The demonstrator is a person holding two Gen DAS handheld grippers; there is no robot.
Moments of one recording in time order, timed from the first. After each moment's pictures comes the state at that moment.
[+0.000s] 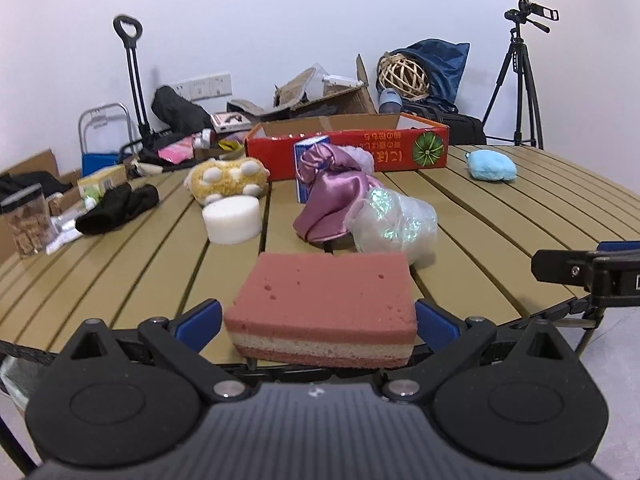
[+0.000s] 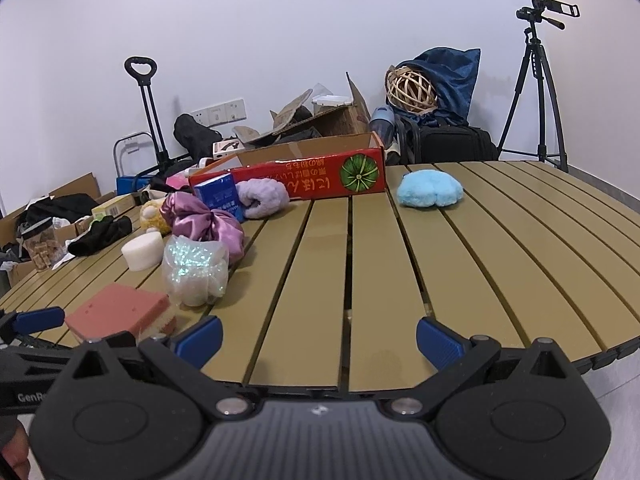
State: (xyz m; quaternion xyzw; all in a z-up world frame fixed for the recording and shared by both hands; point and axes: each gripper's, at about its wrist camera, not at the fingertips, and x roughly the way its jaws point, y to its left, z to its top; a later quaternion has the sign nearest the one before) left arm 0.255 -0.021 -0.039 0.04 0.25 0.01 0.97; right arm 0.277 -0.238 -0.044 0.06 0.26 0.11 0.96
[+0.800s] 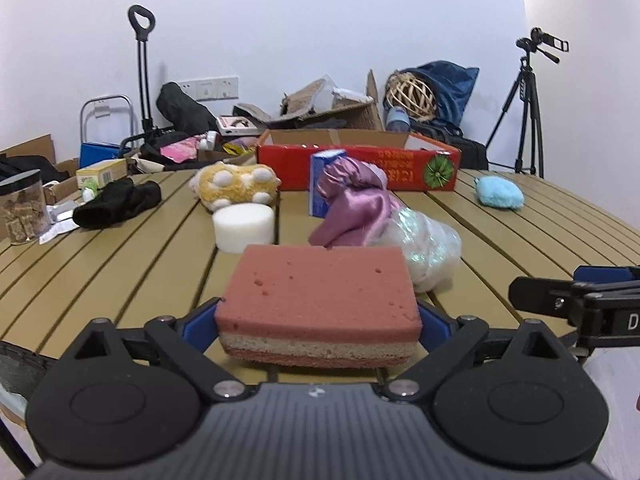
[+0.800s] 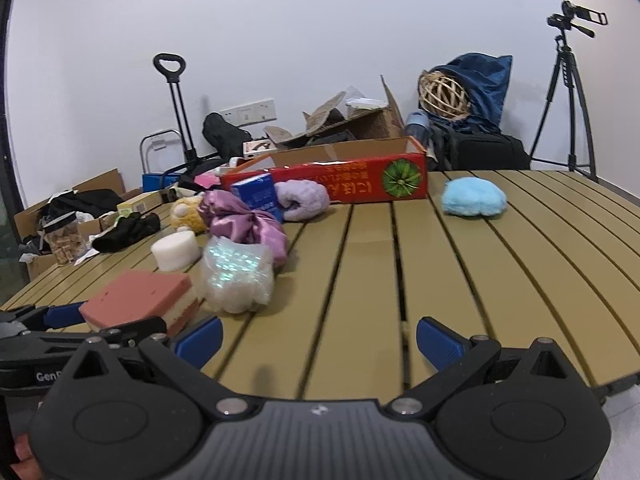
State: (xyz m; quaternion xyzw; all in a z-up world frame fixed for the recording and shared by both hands) left arm 0.263 0.005 -0.036 0.00 0.22 0.01 0.97; right arm 0.285 -0.206 -0.042 0.05 0.25 0.16 0.96
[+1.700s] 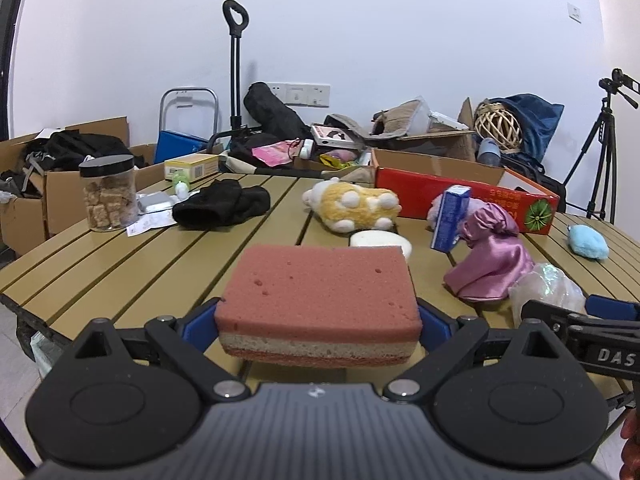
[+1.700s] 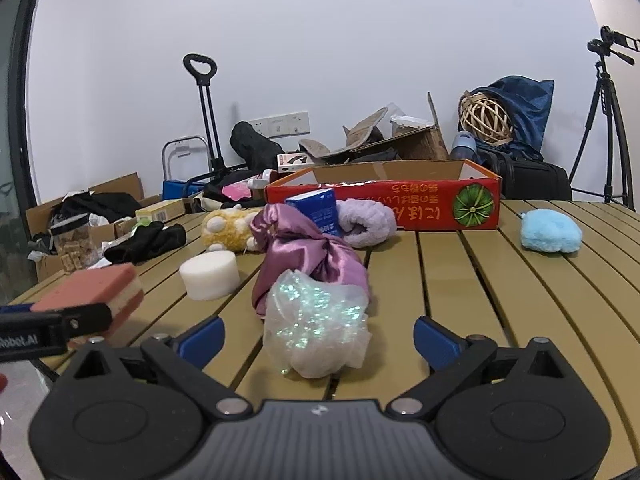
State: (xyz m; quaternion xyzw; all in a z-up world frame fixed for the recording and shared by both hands) left arm 0.264 0.086 -0.020 -0.04 0.21 0.12 0.97; right arm 0.327 -0.131 -0.051 0.03 0.21 0.18 0.96
